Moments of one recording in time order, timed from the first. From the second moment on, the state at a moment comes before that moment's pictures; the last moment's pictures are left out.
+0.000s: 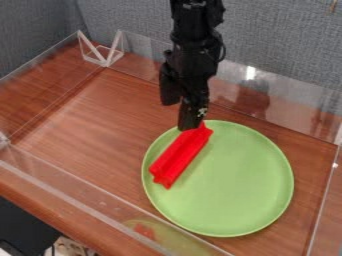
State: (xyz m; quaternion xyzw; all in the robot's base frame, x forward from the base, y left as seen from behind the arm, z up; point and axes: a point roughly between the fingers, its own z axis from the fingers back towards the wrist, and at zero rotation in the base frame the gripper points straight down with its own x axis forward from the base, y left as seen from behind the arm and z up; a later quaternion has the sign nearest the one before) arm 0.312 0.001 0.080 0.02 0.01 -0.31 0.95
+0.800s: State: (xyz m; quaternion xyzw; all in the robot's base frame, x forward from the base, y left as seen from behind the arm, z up) arm 0.306 -0.027 0.034 0.00 0.03 -0.28 0.96
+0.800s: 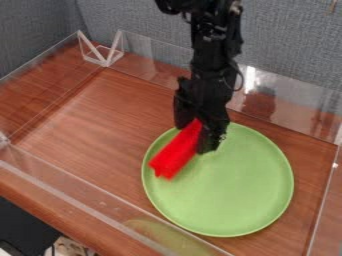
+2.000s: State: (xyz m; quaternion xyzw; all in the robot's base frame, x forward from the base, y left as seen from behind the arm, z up) arm 0.298 -0.077 0.050 0.01 -0.03 -0.42 0.91
